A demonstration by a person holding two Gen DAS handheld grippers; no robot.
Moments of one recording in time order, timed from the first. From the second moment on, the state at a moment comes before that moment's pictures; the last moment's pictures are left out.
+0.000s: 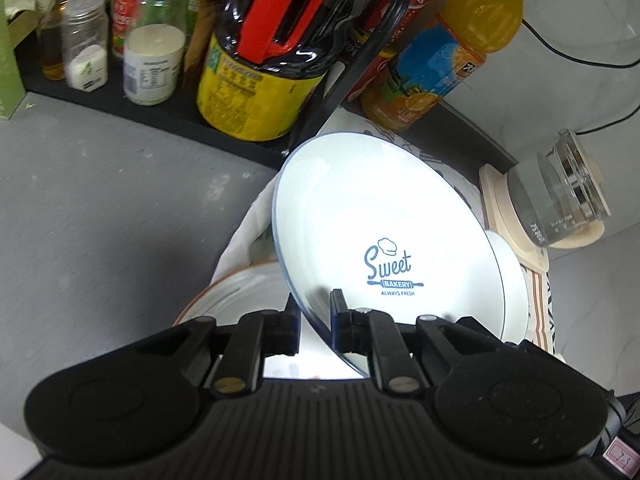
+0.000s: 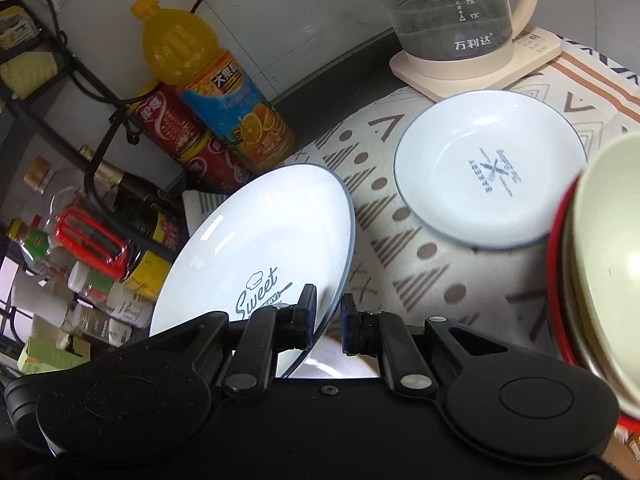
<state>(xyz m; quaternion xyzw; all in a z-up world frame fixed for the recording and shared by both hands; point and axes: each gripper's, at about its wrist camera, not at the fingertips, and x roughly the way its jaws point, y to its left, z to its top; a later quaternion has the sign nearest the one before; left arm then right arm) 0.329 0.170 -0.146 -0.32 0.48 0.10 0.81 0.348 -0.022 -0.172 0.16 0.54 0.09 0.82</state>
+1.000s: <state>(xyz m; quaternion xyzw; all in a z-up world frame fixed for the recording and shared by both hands) 0.239 0.170 -0.149 -0.31 0.49 0.09 0.81 0.250 -0.023 -0.162 0.15 0.54 0.08 0.82</state>
